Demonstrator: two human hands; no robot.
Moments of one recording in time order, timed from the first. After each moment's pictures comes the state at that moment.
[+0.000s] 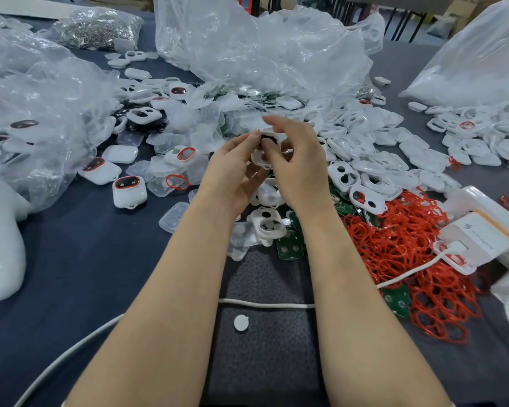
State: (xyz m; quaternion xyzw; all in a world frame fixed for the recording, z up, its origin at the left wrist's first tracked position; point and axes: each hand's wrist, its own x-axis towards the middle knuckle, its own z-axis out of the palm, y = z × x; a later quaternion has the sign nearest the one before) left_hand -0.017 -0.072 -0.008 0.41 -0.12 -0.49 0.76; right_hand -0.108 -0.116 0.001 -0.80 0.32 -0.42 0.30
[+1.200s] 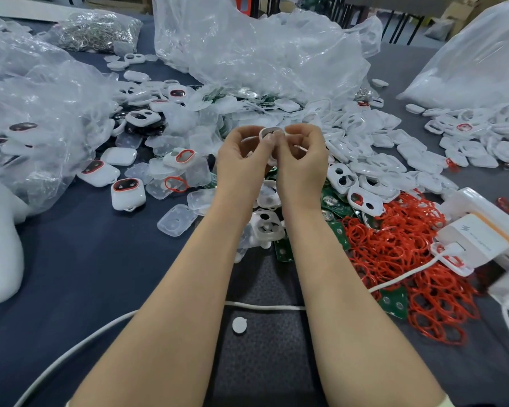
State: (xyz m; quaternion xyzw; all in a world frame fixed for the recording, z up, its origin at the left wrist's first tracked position) left_hand -0.040 -0.070 -0.003 0.54 -0.26 -0.30 0.75; right_hand -0.093 -0.112 -0.006 -0.59 0.40 -0.54 0.45
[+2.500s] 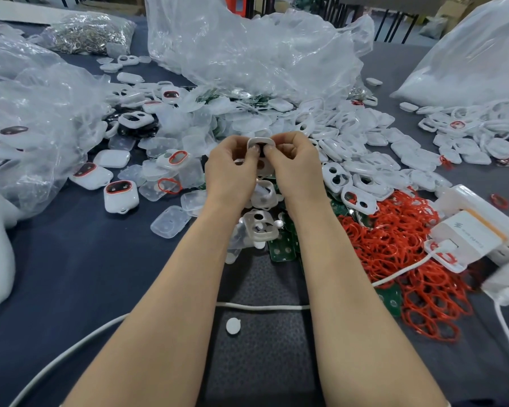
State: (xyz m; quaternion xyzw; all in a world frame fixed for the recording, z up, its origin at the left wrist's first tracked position) left_hand -0.032 -0.071 -0.009 0.67 -0.33 -0.19 0.64; right_hand -0.105 -0.123 -0.002 -0.64 0.38 -0.43 0.52
